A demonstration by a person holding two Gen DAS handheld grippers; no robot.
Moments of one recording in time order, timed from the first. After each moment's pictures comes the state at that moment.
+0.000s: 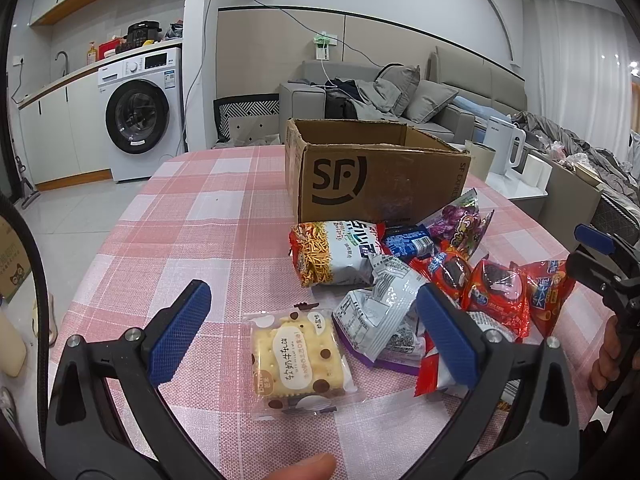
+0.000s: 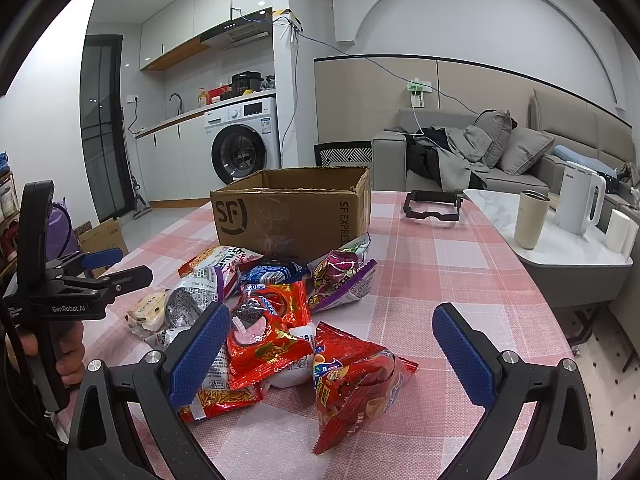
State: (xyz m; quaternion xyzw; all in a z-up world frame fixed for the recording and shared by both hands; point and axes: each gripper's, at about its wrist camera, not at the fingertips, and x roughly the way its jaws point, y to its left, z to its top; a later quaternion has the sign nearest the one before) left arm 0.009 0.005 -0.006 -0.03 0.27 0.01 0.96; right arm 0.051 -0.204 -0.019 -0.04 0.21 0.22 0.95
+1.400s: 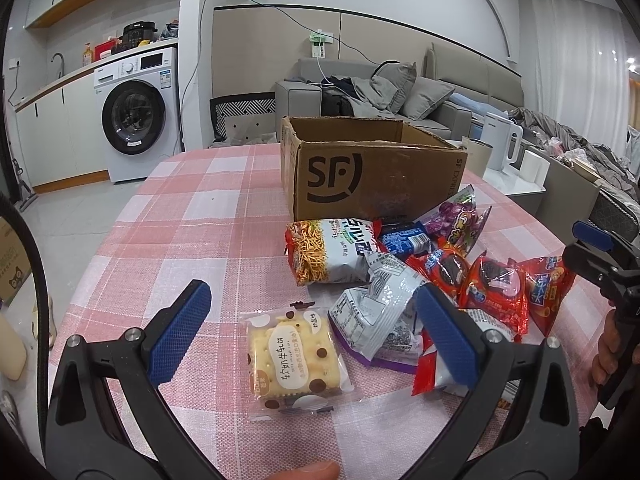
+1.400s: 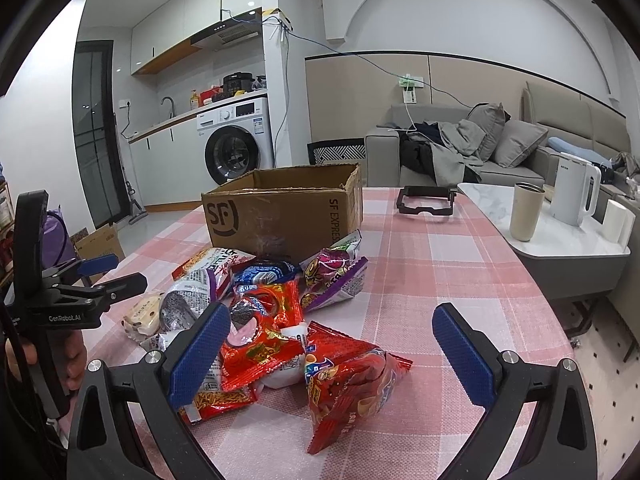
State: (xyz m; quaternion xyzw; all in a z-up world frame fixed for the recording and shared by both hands) left arm 0.009 0.003 -0.009 -0.03 0.28 0.00 0.96; right arm 0.055 -0.207 -0.020 -0.03 0.22 0.20 0.95
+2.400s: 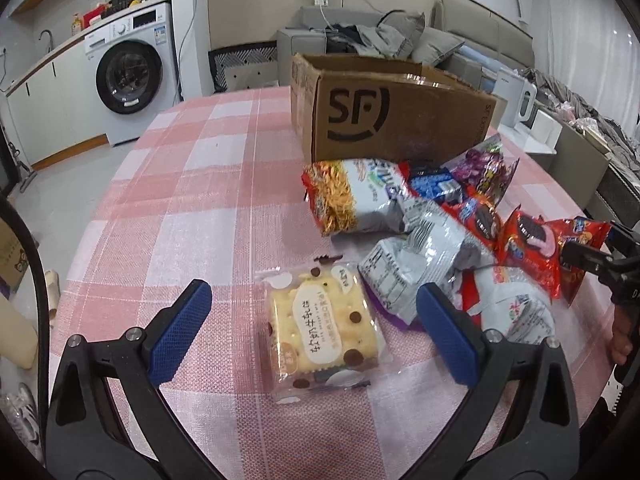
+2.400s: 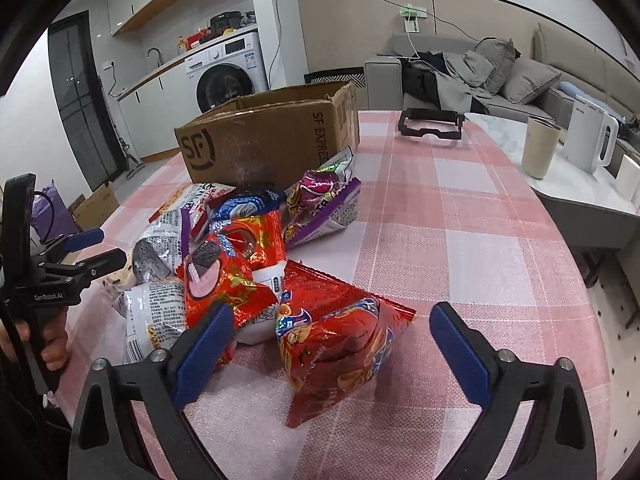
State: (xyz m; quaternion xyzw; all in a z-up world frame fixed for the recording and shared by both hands) left arm 0.037 0.020 -0.033 -0.02 0.38 0.01 0.92; right arm 0.093 -0.205 -0.052 -0.04 0.35 0.20 0.91
